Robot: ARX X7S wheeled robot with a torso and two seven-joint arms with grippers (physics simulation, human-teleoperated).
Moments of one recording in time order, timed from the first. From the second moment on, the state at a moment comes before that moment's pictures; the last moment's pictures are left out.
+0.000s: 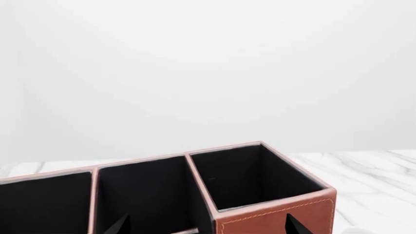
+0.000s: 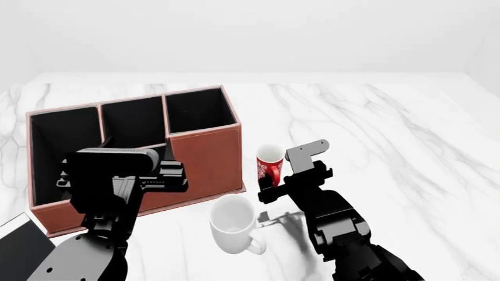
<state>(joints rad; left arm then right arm) -0.31 -0.28 0.07 0.60 -0.35 -0.77 -0.27 0.99 0.00 -0.63 1.31 0.42 0.01 -0.11</state>
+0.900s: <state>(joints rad) -0.32 -0.29 0.08 0.60 -0.36 -0.78 -0.29 0.49 0.48 -0.17 -0.15 0.70 0.45 -0.02</state>
